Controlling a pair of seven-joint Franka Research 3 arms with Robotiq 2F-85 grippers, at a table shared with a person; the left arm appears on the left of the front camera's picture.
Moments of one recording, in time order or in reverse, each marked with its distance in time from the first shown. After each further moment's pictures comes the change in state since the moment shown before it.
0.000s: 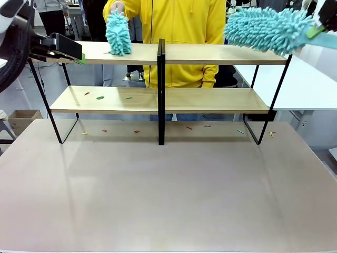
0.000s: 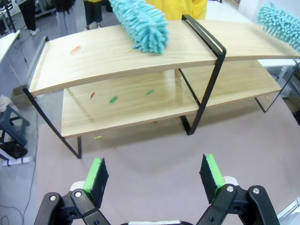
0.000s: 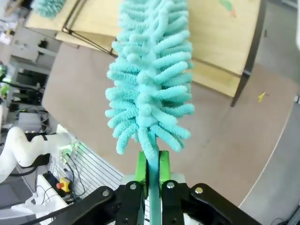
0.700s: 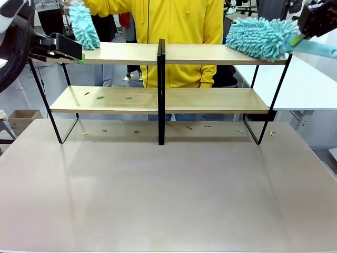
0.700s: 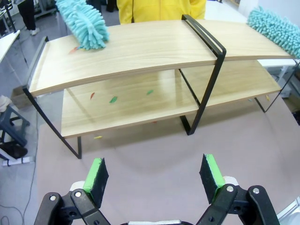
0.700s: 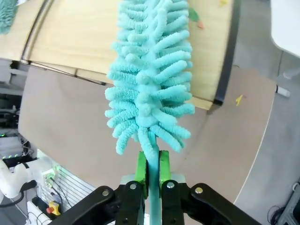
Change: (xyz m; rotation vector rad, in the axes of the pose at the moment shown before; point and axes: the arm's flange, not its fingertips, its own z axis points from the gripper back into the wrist) left arm 0.000 0.000 0.000 0.000 0.000 0.000; right arm 0.030 -0.011 -0.040 -0.169 -0.016 -0.083
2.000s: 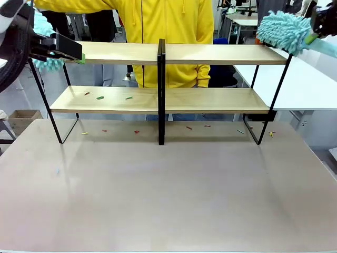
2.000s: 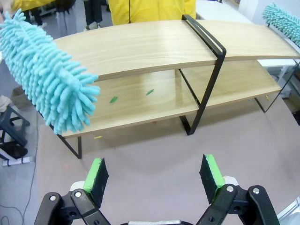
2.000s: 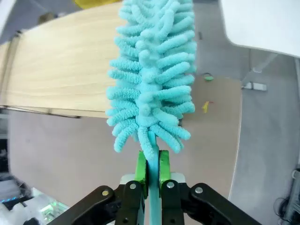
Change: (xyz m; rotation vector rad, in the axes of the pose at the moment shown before) left arm 0.000 0.000 0.000 0.000 0.000 0.000; right arm -0.004 -0.029 0.018 -0.125 -0.135 -0.149
